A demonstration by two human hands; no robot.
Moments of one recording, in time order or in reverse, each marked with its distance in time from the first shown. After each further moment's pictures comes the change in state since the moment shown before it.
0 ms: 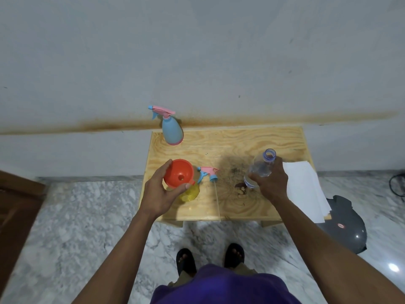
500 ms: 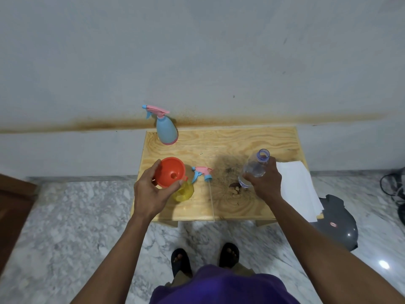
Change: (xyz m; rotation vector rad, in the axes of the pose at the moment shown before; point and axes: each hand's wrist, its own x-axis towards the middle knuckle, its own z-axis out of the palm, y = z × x) left_hand -0.007 0.012 0.007 -0.099 0.180 -0.019; right_hand 0.001 -0.001 -0.004 -0.038 -0.008 -0.009
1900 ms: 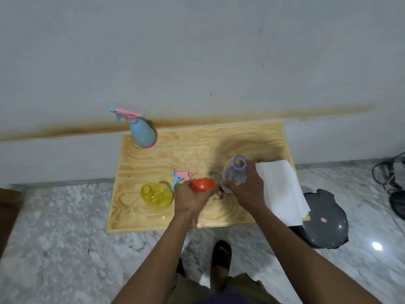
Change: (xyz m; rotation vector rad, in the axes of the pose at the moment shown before) left_hand 0.001 0.043 0.157 0.098 -0.167 -0.423; right_hand 0.011 0.012 -0.004 0.059 -0.088 -0.051
